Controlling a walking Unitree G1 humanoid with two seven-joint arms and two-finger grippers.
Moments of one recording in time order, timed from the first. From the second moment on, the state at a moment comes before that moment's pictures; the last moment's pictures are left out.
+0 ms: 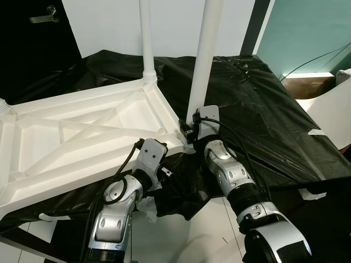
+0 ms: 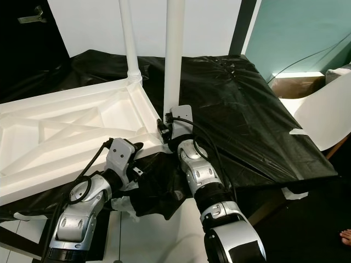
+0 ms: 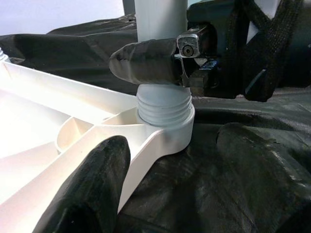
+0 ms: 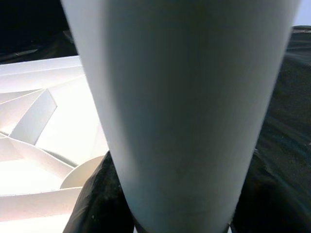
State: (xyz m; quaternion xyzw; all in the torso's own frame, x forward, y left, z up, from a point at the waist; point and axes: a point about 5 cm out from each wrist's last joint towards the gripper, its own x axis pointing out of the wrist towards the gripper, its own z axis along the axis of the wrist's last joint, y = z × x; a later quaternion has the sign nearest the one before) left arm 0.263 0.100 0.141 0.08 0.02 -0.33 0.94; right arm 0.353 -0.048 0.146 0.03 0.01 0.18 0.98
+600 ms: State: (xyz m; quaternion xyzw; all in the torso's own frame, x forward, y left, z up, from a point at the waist) left arm 0.264 0.099 0.139 0.08 0.02 -0.34 0.94; right arm 0.349 -0.084 0.140 0.03 0.00 0.24 0.97
